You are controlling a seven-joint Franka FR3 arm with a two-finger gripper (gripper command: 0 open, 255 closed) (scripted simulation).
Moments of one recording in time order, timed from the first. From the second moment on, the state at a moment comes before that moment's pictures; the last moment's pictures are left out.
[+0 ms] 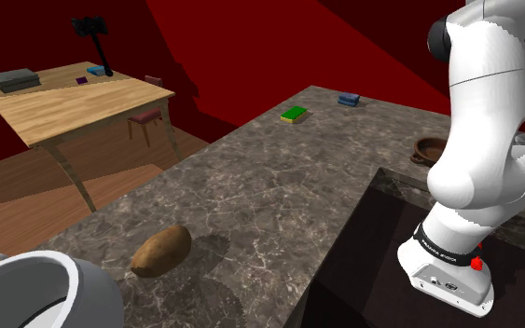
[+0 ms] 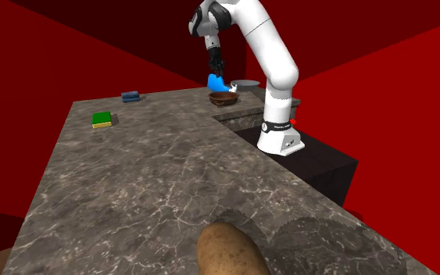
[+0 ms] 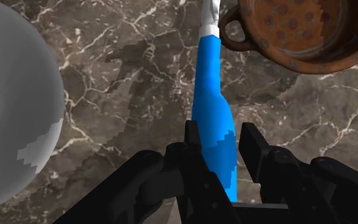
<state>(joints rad) -0.61 0.61 -1.12 -1.62 0.39 1.50 -0.61</state>
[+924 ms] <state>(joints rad) -0.61 0.62 -1.11 -1.65 0.40 1.53 -0.62</state>
